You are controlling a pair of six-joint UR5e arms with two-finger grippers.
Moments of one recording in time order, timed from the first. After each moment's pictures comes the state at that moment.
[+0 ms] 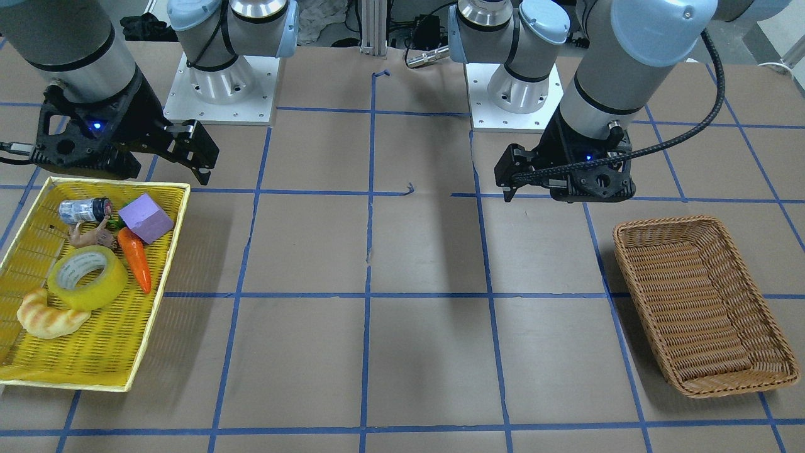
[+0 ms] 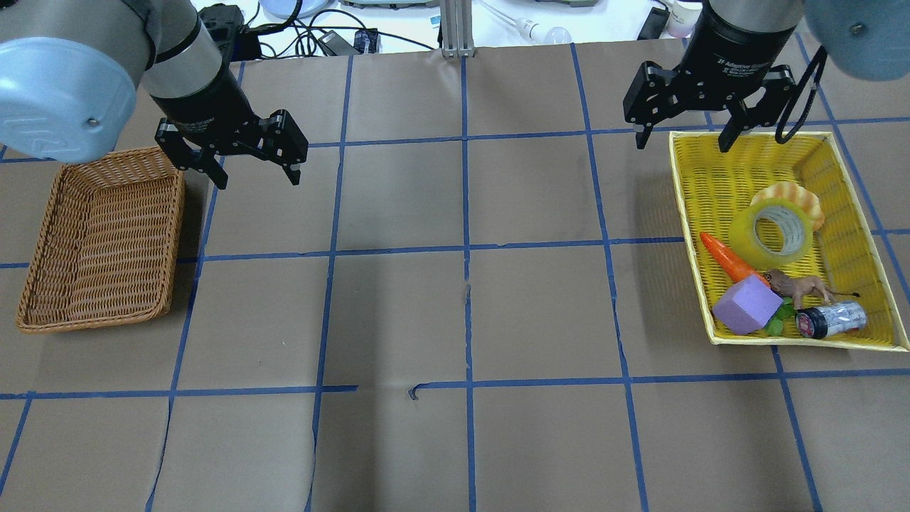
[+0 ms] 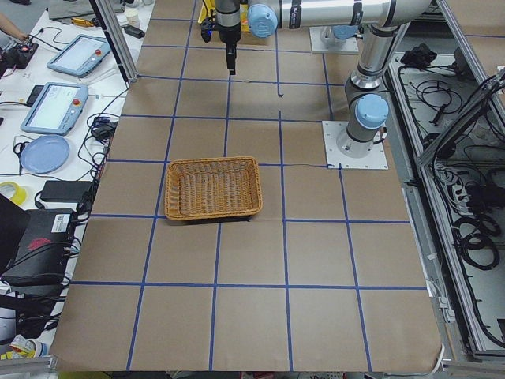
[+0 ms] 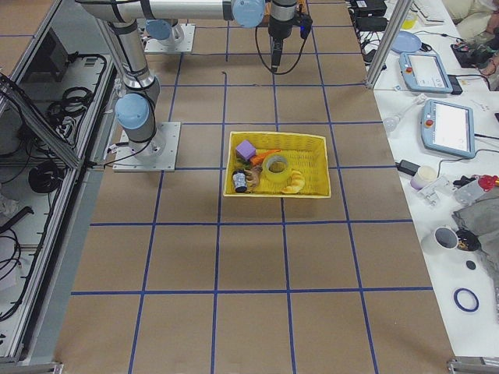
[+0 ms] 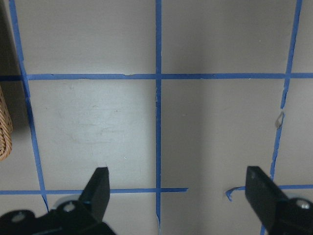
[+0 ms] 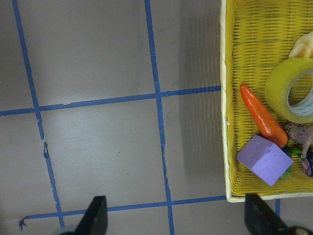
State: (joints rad) left arm -1.56 -1.65 -1.58 -1.52 1.56 0.00; right arm 1.54 -1.50 1.48 -1.51 -1.56 0.07
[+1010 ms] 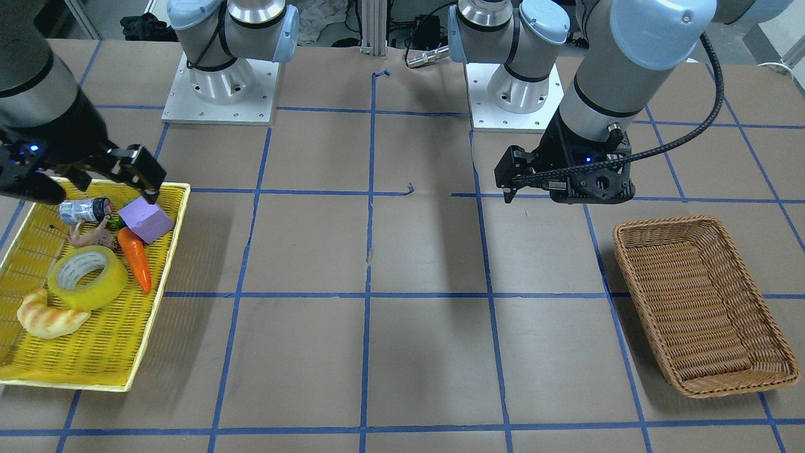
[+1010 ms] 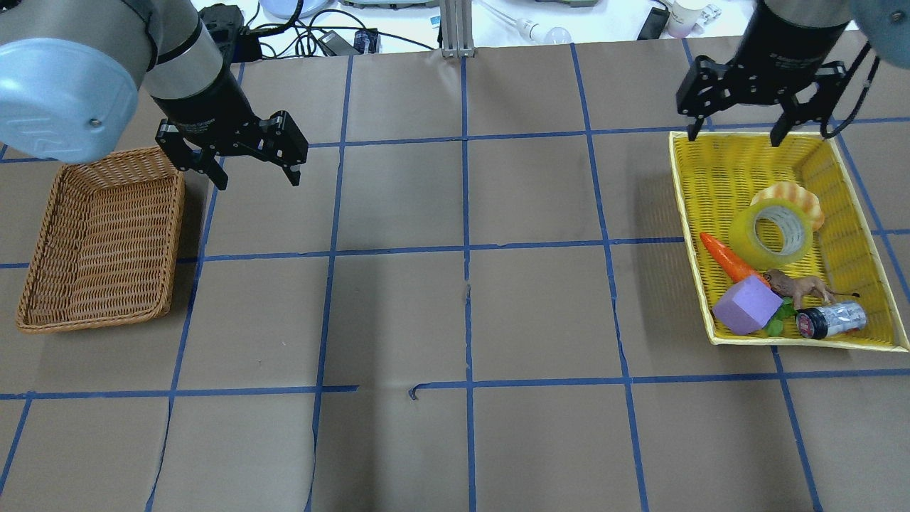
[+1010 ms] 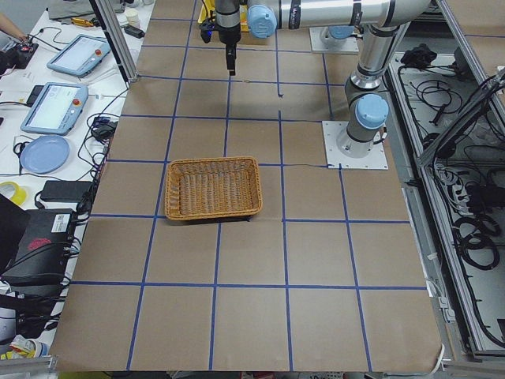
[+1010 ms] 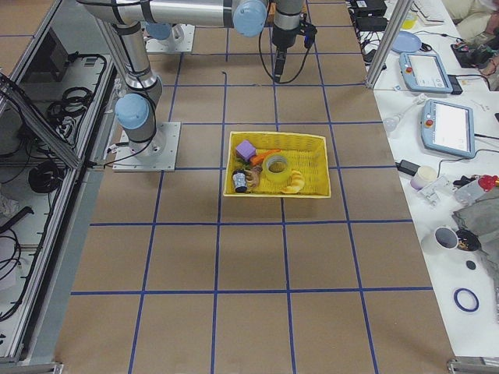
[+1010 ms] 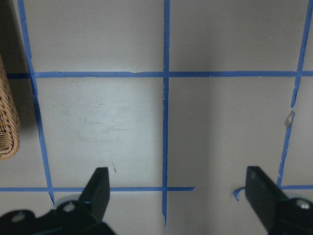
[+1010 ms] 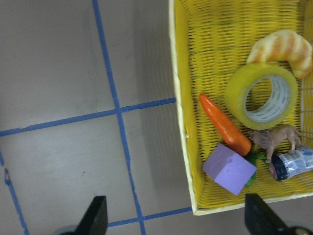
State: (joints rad) left arm -1.56 -1.66 -1.58 -1.52 1.56 0.00; right arm 1.38 -1.46 1.51 -1.57 -1.62 0.04
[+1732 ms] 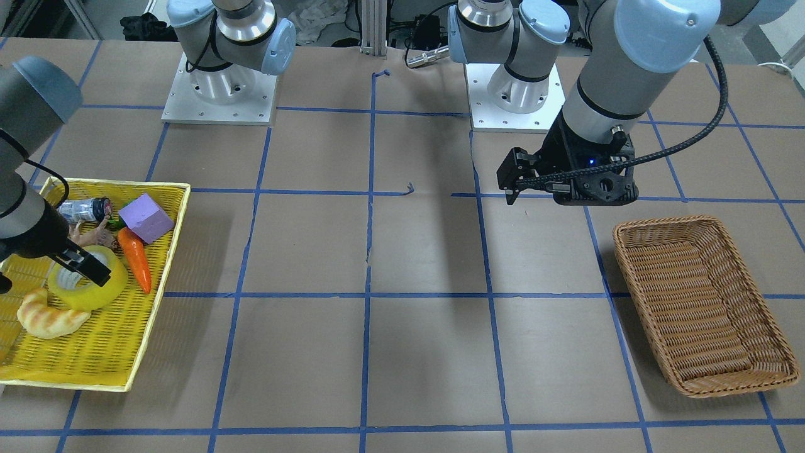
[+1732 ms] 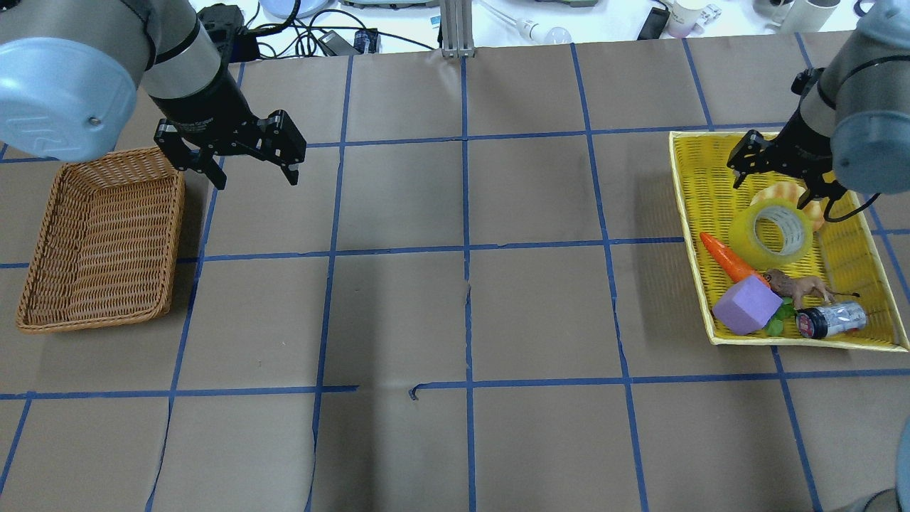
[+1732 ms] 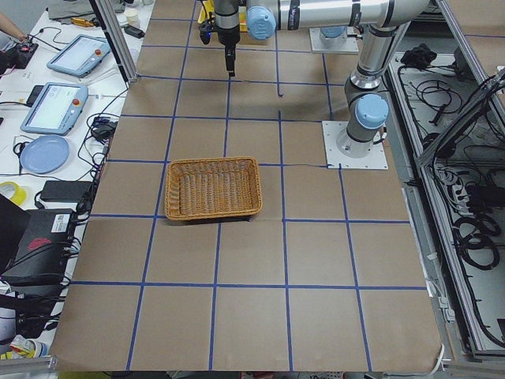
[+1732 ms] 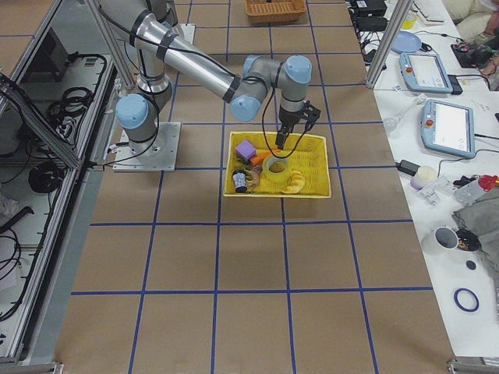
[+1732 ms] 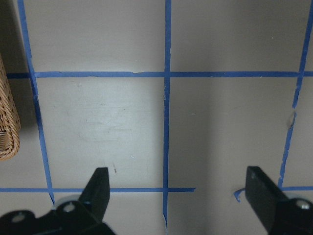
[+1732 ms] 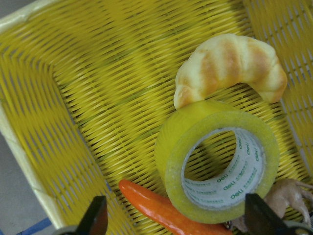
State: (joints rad) left arm -1.55 -1.66 -1.58 -1.52 1.56 0.00; right arm 1.20 -1.31 1.82 -2.10 -1.63 0.15
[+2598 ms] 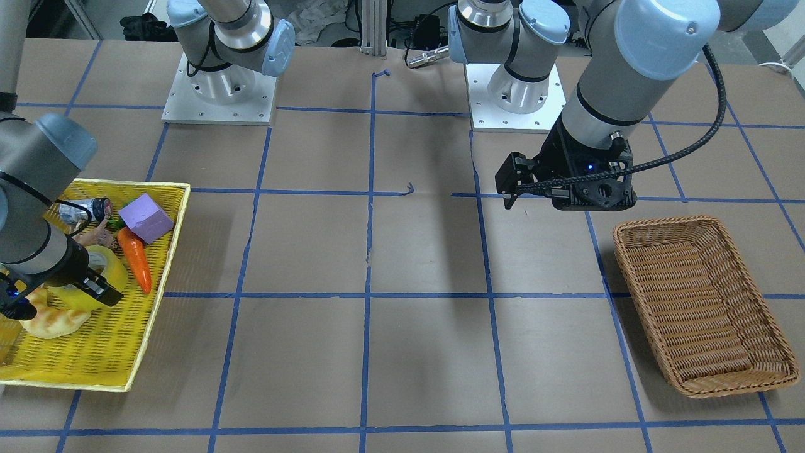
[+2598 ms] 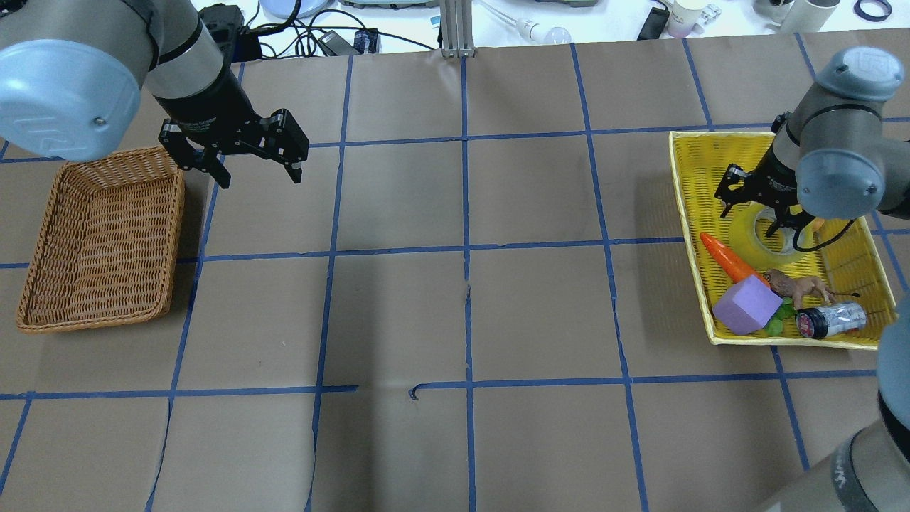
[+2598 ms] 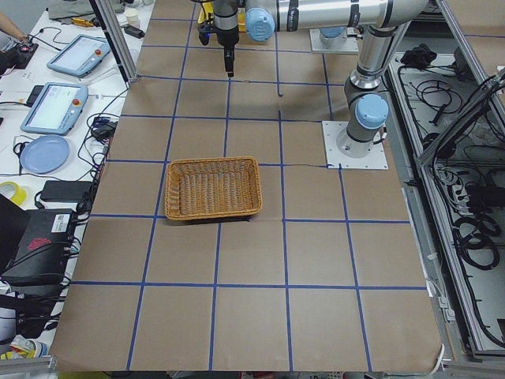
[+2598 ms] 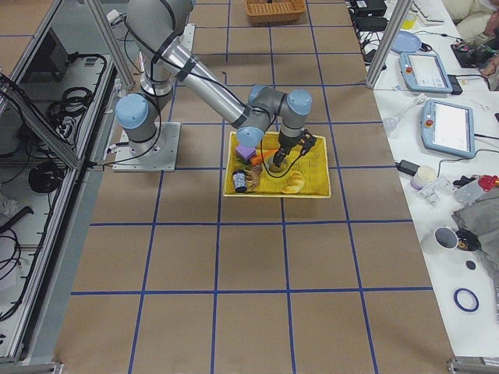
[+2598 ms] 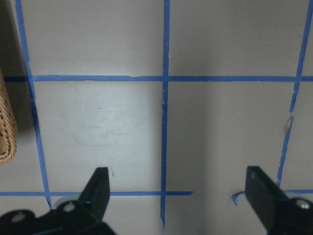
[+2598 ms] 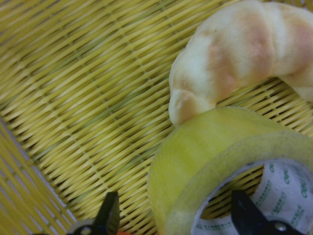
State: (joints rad) left arm -1.55 -1.67 -1.58 -1.51 1.55 0.00; right arm 1.18 -1.18 1.84 -2.19 -1.63 0.22
